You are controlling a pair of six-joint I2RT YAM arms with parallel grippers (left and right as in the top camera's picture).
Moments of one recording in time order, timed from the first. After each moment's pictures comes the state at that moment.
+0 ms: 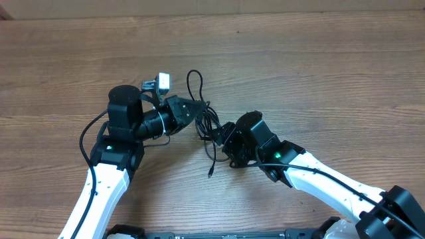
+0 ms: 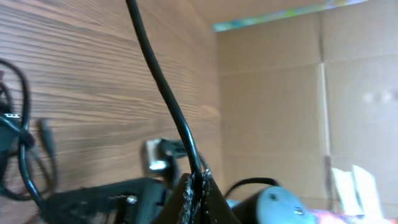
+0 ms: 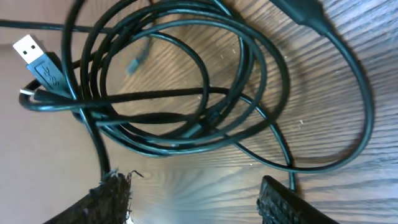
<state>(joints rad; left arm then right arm) -0.18 1.18 0.78 -0.04 0.84 -1.00 0.70 1.47 0.72 -0.06 -0.24 1.43</state>
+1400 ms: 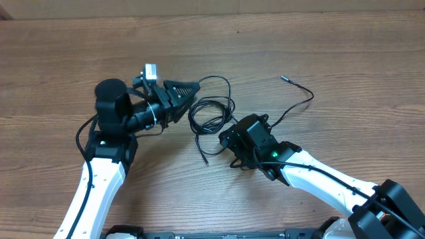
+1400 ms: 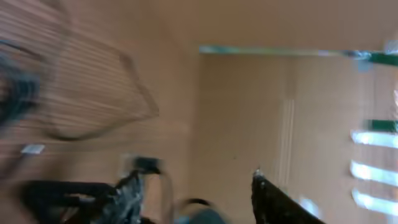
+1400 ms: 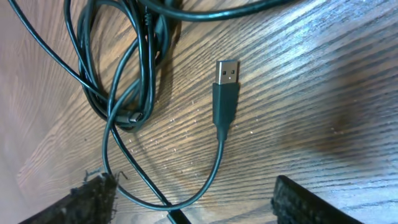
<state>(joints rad) -0.10 1.23 0.80 0.04 0.86 -1.22 0.70 1.51 0.72 -0.18 -0.05 1.31</state>
